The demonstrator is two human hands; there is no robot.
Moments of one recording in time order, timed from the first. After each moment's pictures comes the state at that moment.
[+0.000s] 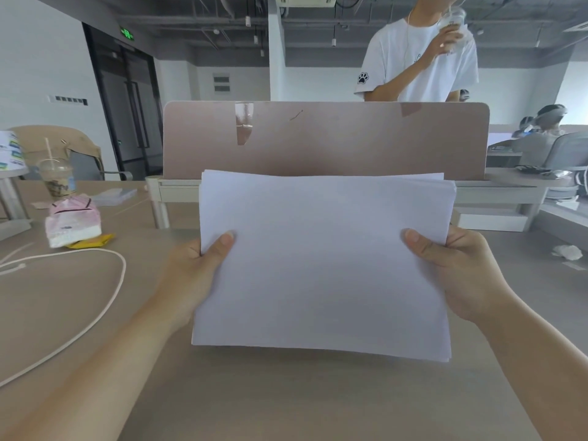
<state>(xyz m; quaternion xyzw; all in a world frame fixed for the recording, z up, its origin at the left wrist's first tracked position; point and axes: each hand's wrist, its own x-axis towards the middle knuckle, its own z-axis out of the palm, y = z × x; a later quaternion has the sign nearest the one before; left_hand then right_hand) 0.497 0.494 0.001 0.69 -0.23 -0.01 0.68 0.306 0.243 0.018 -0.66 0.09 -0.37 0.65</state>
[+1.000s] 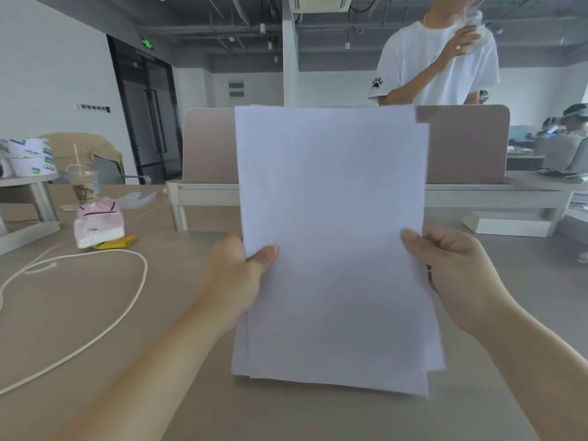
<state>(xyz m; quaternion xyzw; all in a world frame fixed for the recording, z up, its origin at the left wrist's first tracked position) 0.466 0.476 0.012 0.69 -0.28 0.05 0.67 0.316 0.270 0.024 -0.70 0.11 -0.34 0.62</state>
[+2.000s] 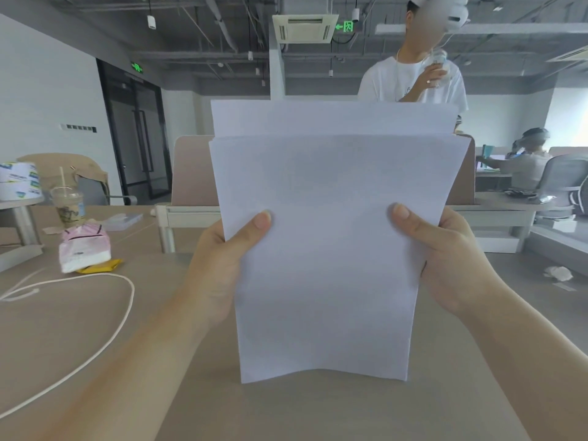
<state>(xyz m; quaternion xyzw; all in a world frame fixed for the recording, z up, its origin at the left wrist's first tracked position) 0.422 0.485 0.076 0.48 -0.35 -0.10 0.80 0.297 0.292 0.080 -0.63 -0.03 -0.35 0.69</state>
